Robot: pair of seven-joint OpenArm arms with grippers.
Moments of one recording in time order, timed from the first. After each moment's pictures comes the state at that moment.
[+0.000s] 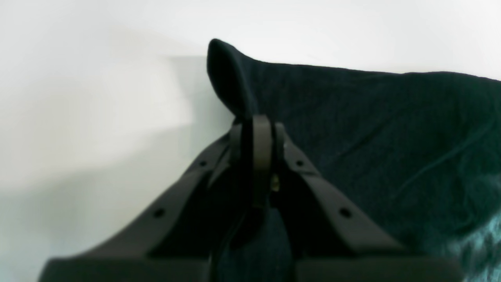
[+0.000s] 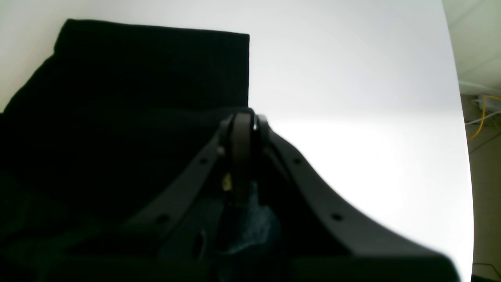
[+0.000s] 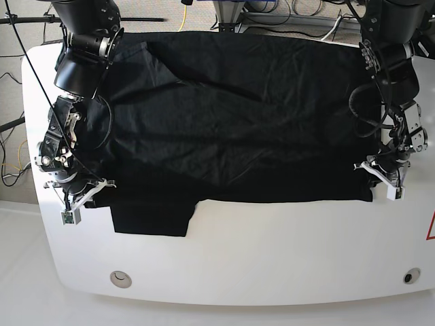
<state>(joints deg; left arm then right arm) -23.4 -21.7 -23.6 39.7 -7.3 -37.6 19.6 19.2 13.6 21.8 73.0 6.1 25.6 -42.4</state>
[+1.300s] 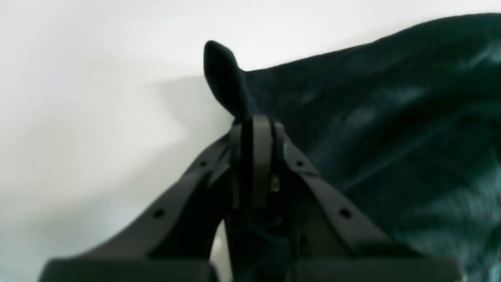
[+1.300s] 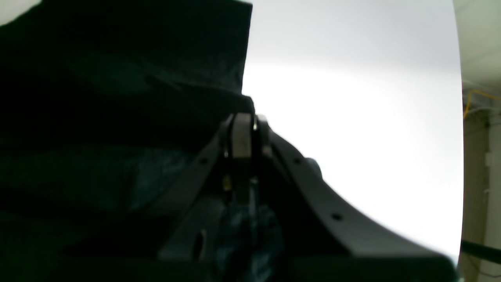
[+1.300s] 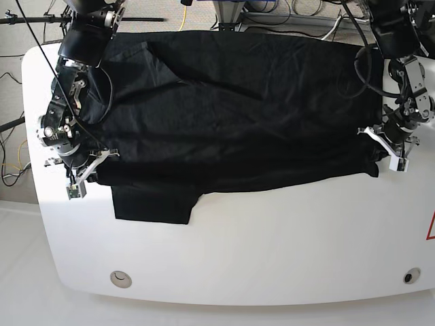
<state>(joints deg) -2.8 -22.0 -24.4 68.1 -13.9 -38.3 27.5 7.5 12.9 22.0 86.6 6.5 28.2 -47.4</state>
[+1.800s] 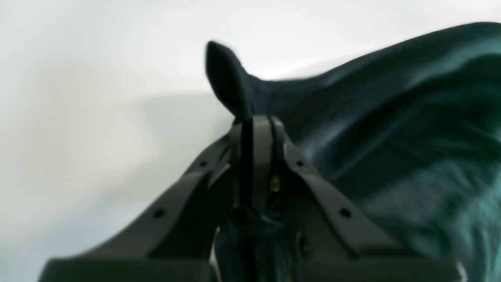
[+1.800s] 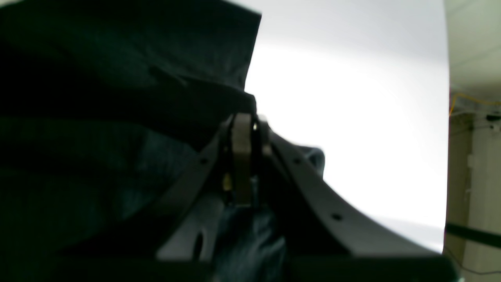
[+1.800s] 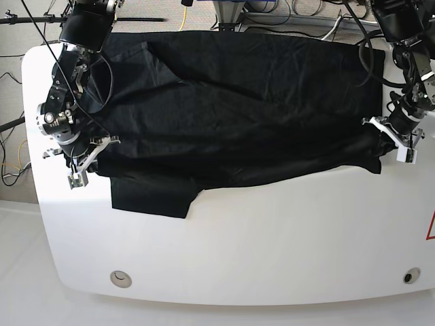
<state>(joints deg) 4.9 -22.8 -27.8 79.5 -23.1 -39.3 31.7 1.7 12.6 22.0 94.6 6.5 28.2 -50.2</state>
